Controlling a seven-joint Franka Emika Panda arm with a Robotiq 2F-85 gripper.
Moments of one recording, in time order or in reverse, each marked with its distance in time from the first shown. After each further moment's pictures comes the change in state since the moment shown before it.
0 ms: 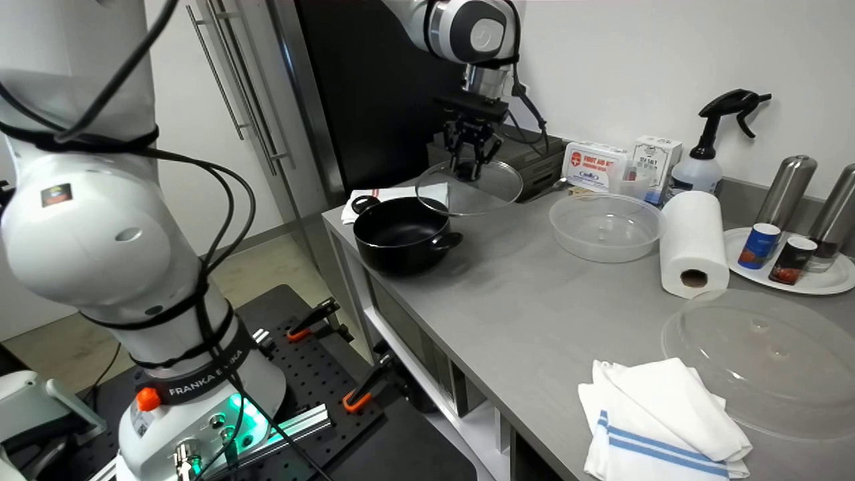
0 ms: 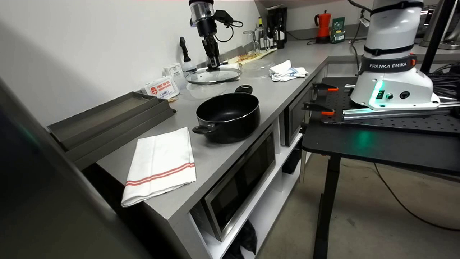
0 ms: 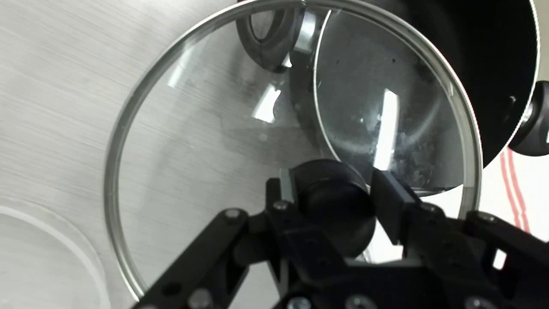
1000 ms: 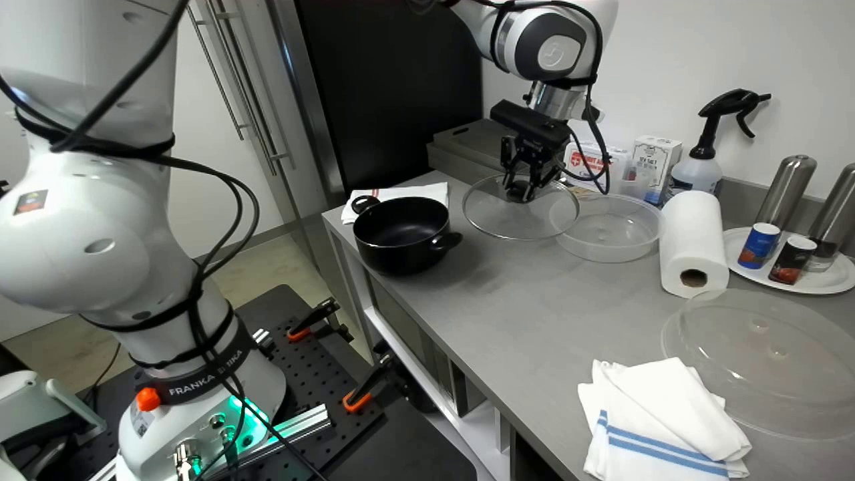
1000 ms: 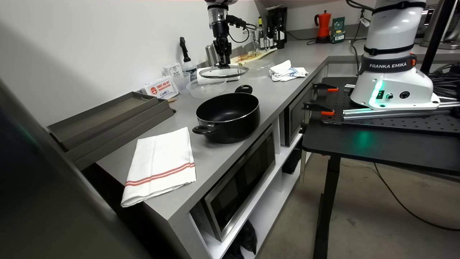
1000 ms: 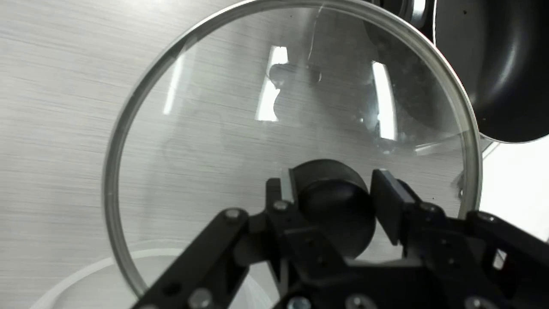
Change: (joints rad) arm -0.151 0.121 -0.073 0.128 0.072 -0.036 0.006
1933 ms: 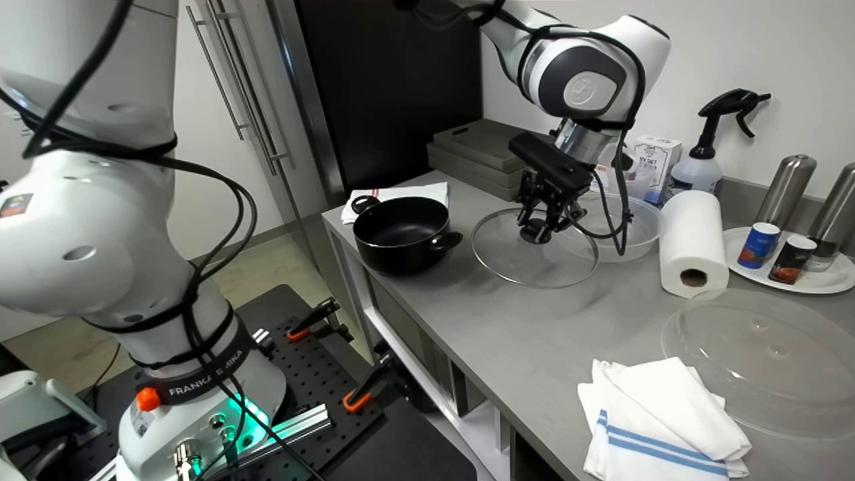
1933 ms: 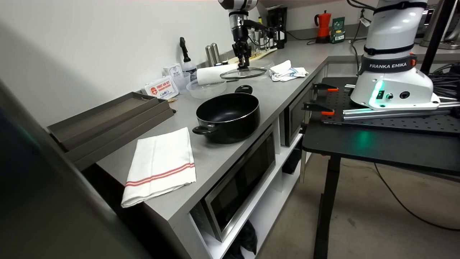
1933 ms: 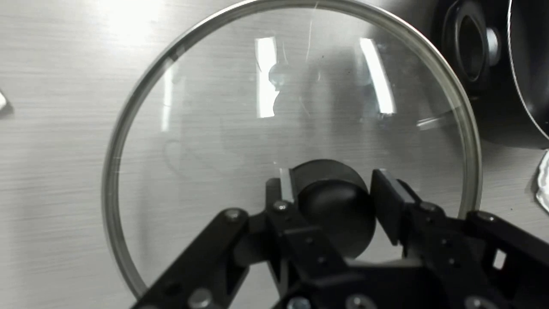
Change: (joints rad) arm -0.099 0.000 -0.066 -0.099 0.043 -0.004 0.003
